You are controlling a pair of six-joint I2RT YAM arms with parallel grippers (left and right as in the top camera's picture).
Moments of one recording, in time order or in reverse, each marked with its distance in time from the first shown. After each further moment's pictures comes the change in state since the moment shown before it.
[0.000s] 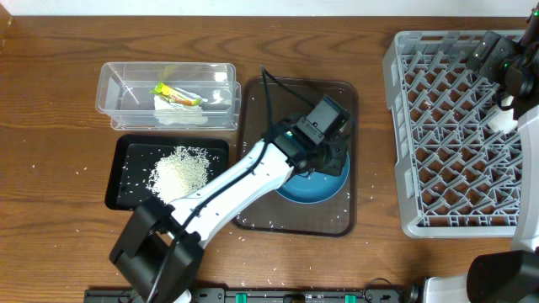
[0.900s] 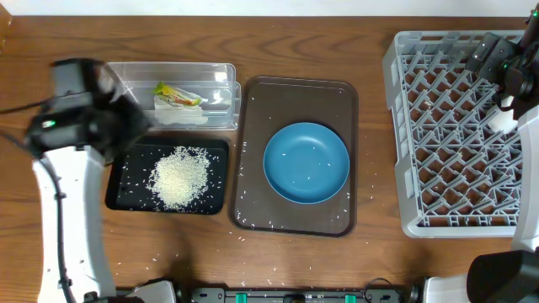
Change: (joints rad) left arm 1.065 -0.375 0.004 -0.447 -0.061 -0.031; right arm 0.000 0.000 0.000 0.002 -0.002 0.003
